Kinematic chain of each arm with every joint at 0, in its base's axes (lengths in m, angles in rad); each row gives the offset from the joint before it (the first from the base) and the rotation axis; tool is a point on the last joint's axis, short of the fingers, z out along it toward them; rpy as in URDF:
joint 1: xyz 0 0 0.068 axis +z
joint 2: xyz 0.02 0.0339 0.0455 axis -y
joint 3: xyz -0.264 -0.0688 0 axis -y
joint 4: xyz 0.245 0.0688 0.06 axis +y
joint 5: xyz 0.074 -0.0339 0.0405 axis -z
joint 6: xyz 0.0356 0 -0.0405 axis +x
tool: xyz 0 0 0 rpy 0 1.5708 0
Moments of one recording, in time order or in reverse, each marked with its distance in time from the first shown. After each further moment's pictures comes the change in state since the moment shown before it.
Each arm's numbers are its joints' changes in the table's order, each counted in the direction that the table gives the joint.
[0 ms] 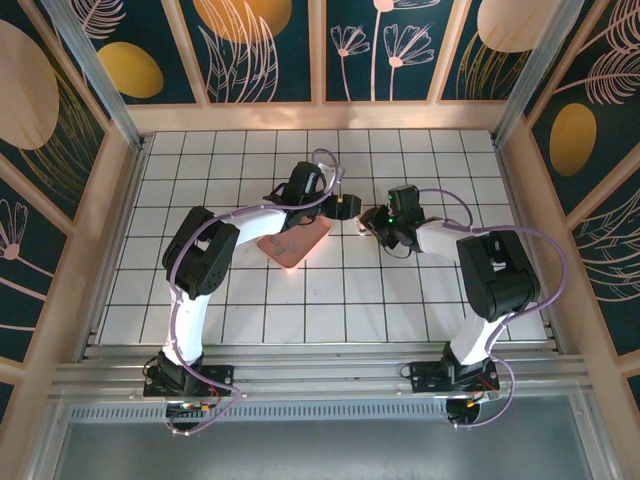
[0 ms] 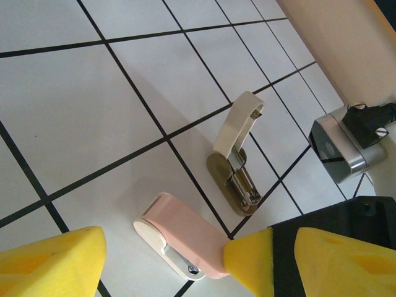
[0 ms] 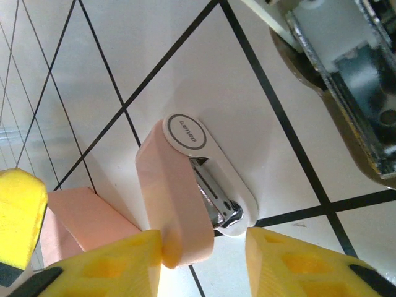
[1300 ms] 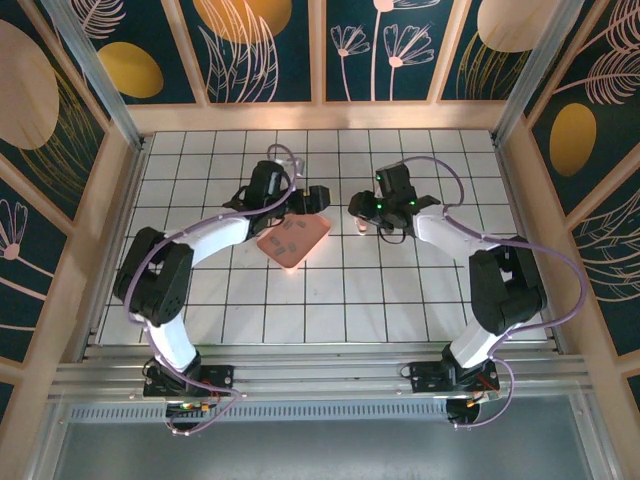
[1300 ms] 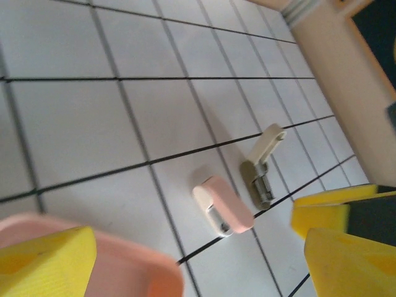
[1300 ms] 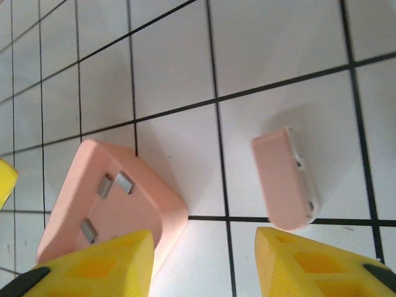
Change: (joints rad) left arm 0.105 0.350 -0.294 0.026 -0.114 -0.102; right arm 0.105 0.088 0.231 0.304 0.095 -0.372
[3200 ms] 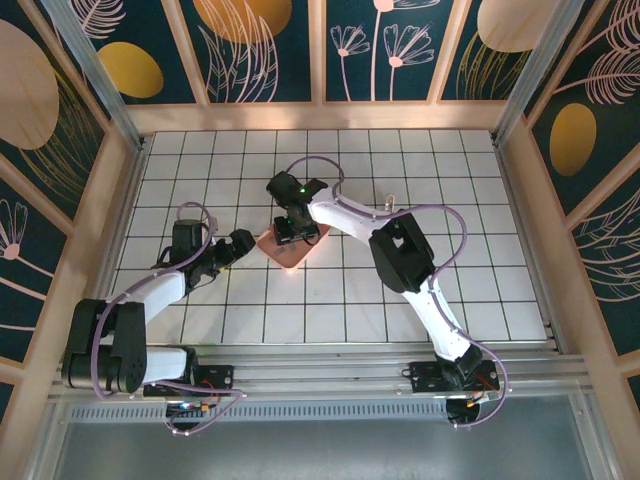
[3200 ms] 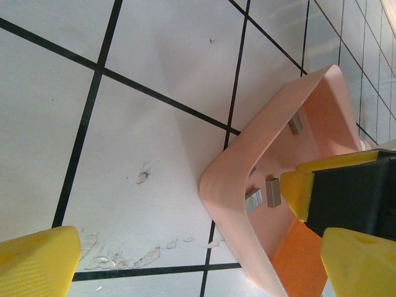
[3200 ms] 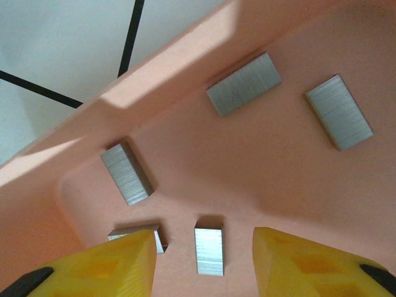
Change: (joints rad) left arm 0.408 0.447 -0.636 0.052 0.107 -0.161; right arm 0.374 -0.709 0.888 0.621 0.093 -0.205
